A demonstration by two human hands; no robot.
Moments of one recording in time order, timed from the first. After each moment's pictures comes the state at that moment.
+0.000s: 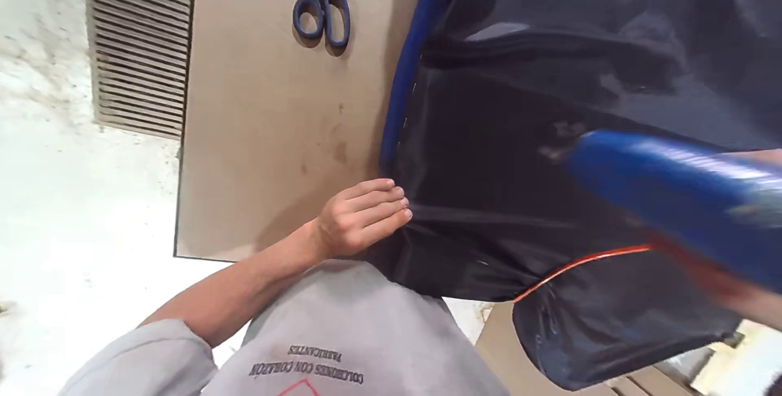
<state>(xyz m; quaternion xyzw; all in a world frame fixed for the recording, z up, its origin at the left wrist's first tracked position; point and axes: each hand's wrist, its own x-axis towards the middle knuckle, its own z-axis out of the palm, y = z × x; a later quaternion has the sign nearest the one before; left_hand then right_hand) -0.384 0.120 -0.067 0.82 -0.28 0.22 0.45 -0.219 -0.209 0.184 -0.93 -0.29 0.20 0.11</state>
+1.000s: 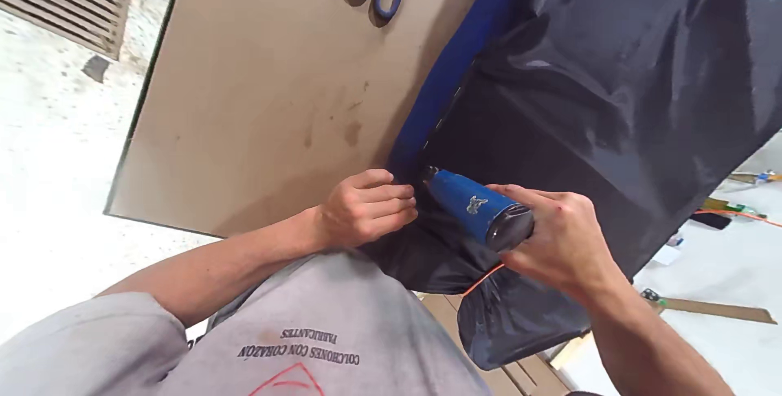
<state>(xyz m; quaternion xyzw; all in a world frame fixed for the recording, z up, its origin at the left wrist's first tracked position) -0.400 0.111 -0.077 0.83 -0.19 0.24 0.46 -0.239 -0.081 0.111 -0.87 -0.41 0.26 0.03</state>
